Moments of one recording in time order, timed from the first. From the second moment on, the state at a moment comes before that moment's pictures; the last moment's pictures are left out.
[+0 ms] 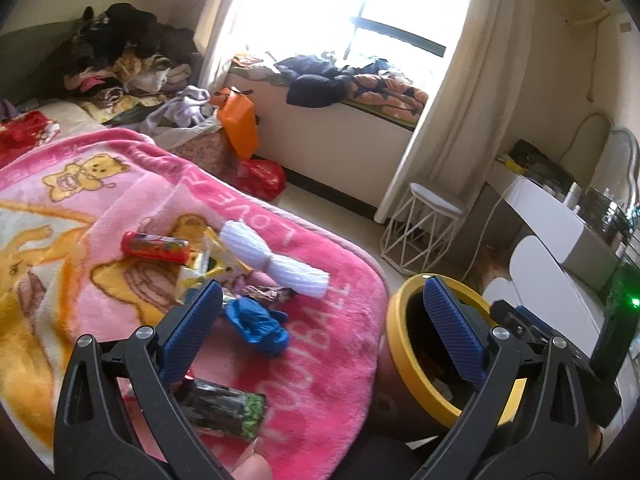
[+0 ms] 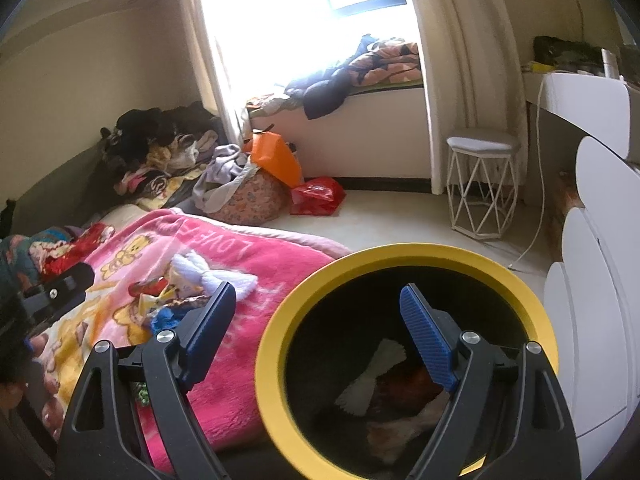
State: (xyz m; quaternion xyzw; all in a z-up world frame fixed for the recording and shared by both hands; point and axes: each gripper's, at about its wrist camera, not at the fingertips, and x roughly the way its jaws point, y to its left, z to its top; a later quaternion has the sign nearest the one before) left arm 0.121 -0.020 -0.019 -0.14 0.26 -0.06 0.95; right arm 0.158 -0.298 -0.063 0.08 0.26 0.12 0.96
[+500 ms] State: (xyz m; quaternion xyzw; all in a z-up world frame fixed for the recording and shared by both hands) left arm 0.129 0.035 -0.037 -0.17 0.27 0.00 0.95; right arm 0.163 -0.234 -0.070 0.04 0.29 0.19 0.94
